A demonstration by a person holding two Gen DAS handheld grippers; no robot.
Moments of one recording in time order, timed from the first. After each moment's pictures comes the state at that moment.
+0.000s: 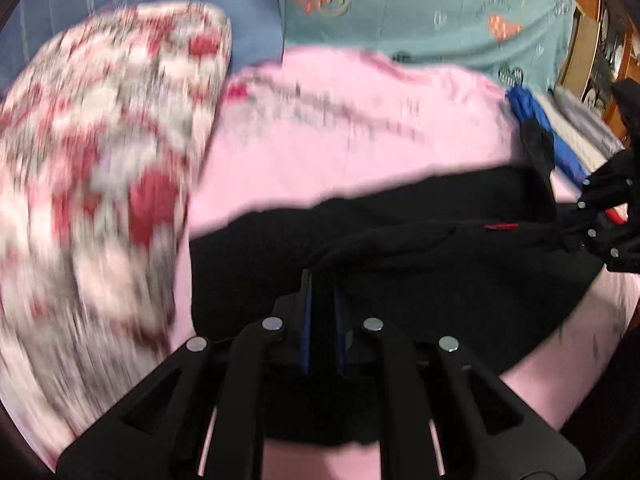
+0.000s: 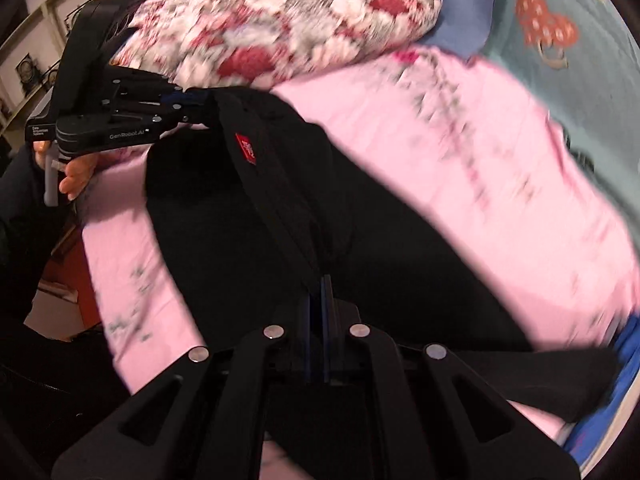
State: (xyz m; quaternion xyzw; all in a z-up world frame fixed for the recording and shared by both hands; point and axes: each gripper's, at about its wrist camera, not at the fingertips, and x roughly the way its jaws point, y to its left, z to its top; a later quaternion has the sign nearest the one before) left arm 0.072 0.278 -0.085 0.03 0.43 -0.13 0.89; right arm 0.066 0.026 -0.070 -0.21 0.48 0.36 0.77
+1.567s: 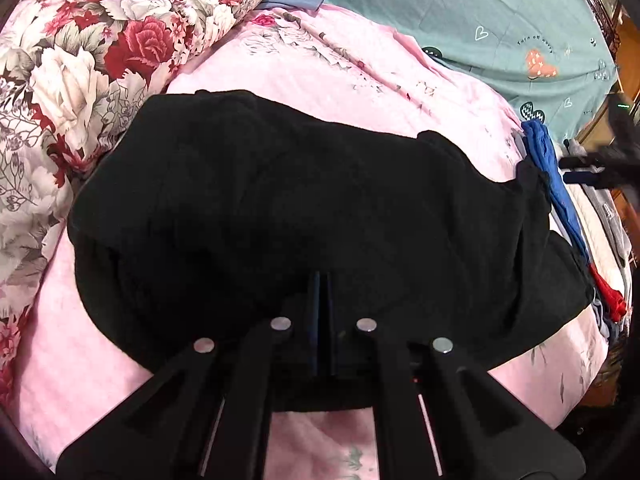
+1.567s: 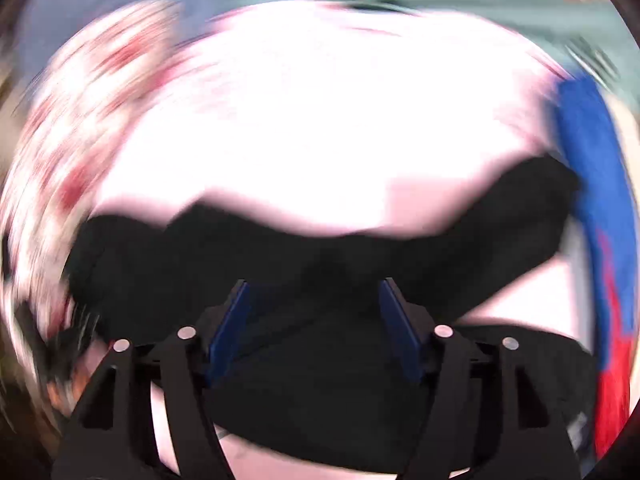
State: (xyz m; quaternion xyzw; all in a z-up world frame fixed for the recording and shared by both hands) left arm 0.043 0.250 -0.141 -0.12 0.45 -0.10 0.88; right arm 0.207 -0.207 -0.059 0.08 0.60 0.04 0.79
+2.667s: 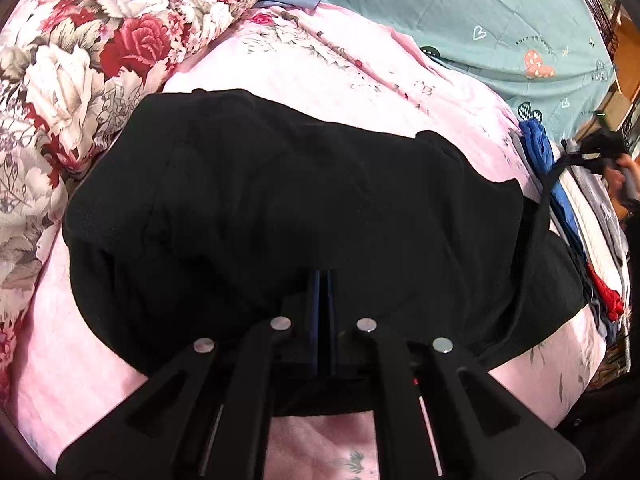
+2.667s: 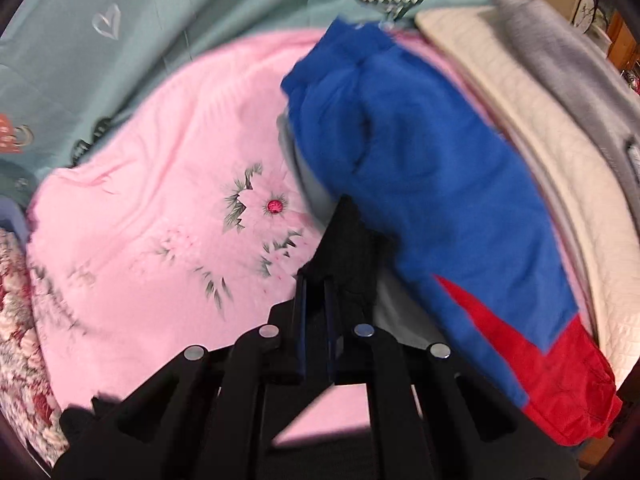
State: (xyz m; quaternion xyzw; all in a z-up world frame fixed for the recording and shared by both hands) left arm 0.044 0.251 -0.141 -0.12 0.46 -0.11 0.88; right arm 0.203 -0.411 -0.013 0.18 0.55 -0.13 0.81
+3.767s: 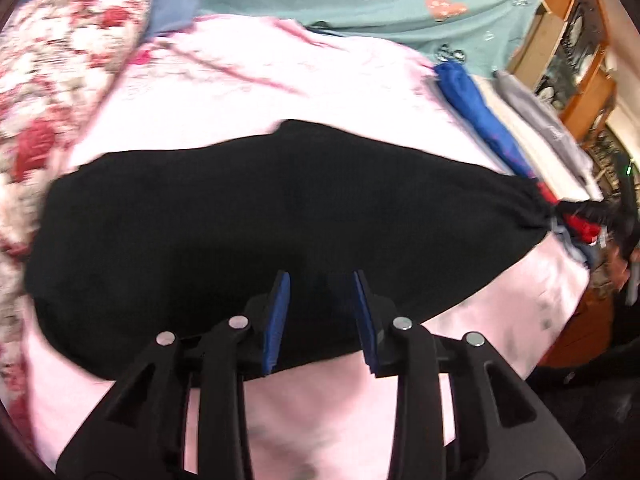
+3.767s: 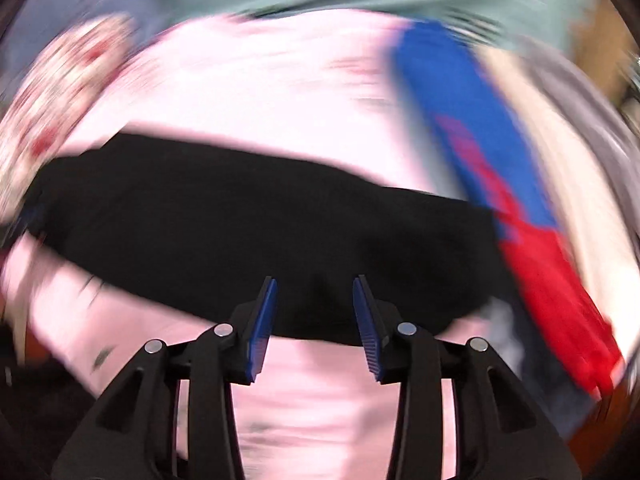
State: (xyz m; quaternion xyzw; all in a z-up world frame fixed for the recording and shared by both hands) left arm 0.025 0.148 -0.091 -0.03 0.46 -0.23 0.86; right arm -0.024 -0.293 -0.060 -0.03 0.52 0.08 0.85
